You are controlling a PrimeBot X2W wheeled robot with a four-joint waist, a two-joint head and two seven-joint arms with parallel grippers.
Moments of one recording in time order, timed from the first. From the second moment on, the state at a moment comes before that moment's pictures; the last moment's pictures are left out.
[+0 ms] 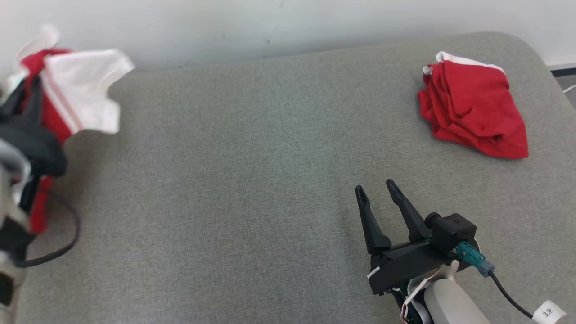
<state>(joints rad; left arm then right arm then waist) -1.07 0.39 -0.20 0.96 -0.19 -0.11 -0.18 -0.34 -0.09 0.41 0.29 0.30 0.13 -0.26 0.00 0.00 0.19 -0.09</state>
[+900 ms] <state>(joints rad) -0.78 0.22 -0.58 0.17 -0.29 -0.13 0.08 -0.29 -0.07 0.32 0.27 0.29 0.13 -0.26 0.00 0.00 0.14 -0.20</state>
